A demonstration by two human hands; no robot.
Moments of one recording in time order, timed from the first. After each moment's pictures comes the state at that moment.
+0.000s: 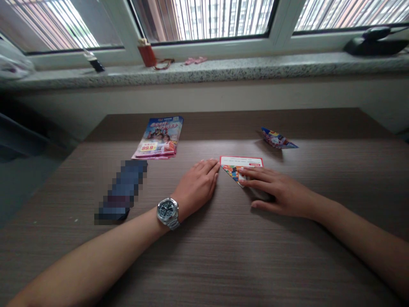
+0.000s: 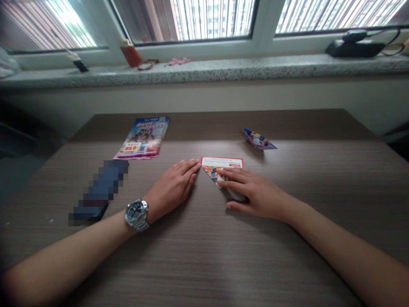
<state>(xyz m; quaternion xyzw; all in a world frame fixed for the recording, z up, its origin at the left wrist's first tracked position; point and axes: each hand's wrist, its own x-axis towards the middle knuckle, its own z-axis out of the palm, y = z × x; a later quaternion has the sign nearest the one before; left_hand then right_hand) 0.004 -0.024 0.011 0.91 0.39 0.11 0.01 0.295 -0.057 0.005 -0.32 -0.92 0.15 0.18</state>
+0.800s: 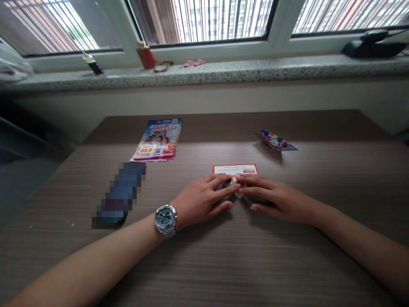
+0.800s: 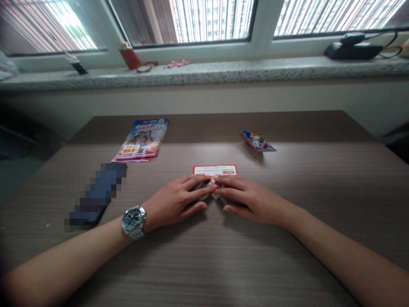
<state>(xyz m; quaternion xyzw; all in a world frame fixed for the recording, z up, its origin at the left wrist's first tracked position) 0.002 -0.036 0.025 0.96 0.23 0.11 0.11 0.290 -0.062 0.008 -0.28 -0.92 0.17 0.22</state>
